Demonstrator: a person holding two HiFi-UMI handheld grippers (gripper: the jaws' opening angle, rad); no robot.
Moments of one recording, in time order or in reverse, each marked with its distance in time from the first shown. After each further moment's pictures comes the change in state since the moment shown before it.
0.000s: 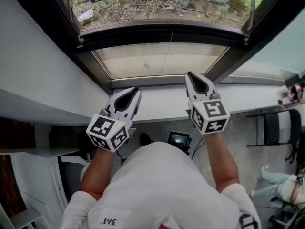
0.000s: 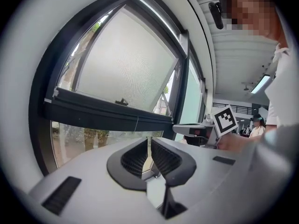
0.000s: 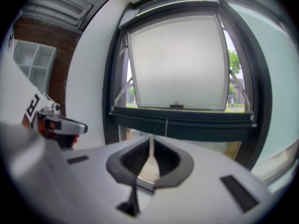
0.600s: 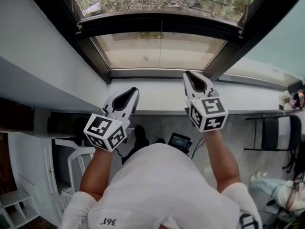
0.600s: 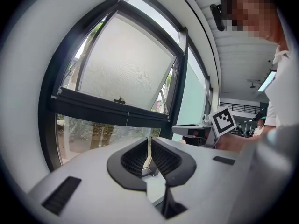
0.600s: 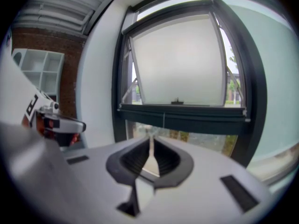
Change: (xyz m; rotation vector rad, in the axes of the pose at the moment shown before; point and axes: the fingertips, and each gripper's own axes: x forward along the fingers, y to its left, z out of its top) left arm -0.013 -0.081 -0.026 -0.013 -0.005 0.089; right arm -0.060 -0.026 -0.029 -0.005 0.027 0.093
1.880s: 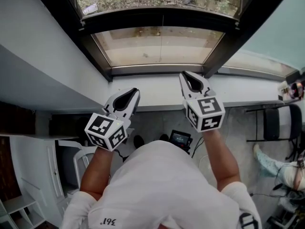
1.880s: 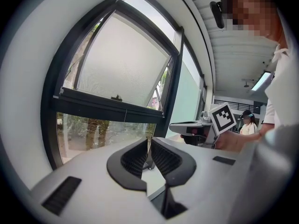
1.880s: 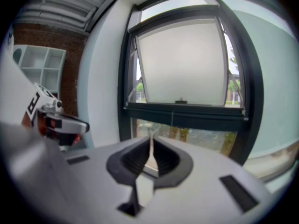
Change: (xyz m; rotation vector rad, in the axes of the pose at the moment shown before) left arm -0.043 -0.005 -0.011 0.024 0.045 -0.058; right arm -0.024 0.053 -0.007 -0.011 0.021 -0.017
